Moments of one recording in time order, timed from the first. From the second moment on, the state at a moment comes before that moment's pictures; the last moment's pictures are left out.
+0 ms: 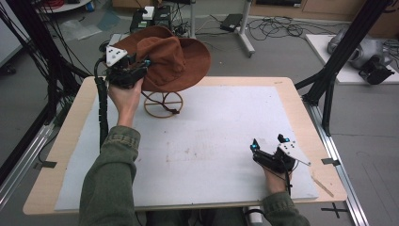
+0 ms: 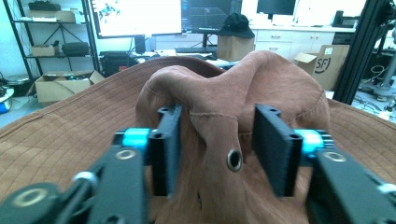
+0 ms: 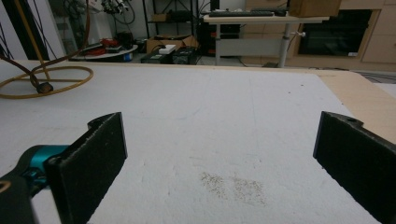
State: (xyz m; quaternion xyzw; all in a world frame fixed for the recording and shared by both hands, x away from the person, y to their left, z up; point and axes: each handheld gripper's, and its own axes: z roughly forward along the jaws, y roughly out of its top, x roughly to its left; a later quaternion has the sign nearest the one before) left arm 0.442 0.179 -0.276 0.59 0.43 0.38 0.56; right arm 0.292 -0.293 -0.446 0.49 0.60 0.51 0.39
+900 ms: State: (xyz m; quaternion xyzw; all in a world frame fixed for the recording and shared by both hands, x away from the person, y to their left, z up) left arm 0.316 0.232 -0.276 0.55 0.45 0.45 0.55; right arm 0.292 -0.294 -0.444 0.49 0.59 0.51 0.39
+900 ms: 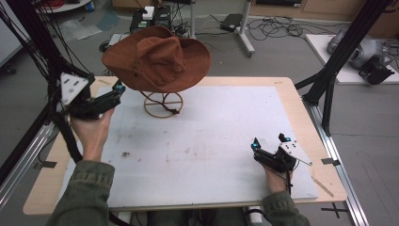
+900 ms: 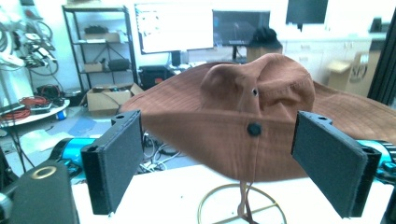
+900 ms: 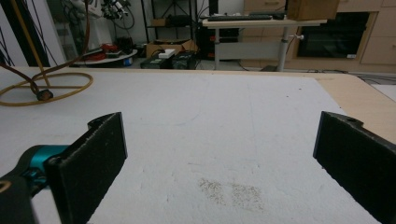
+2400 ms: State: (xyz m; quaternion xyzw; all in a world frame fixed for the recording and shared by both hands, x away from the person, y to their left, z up) left arm 0.227 0.269 -0.443 0.50 0.53 0.47 0.50; right arm 0.278 -0.284 -0.447 0.49 0.58 0.50 0.42
